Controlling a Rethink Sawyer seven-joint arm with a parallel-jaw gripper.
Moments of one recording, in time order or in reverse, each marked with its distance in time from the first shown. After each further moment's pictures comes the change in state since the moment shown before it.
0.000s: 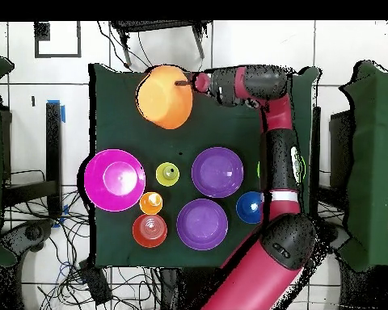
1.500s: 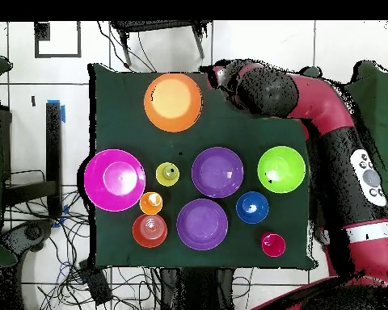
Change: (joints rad) arm -0.058 -0.632 -0.288 0.589 -0.193 -0.698 0.141
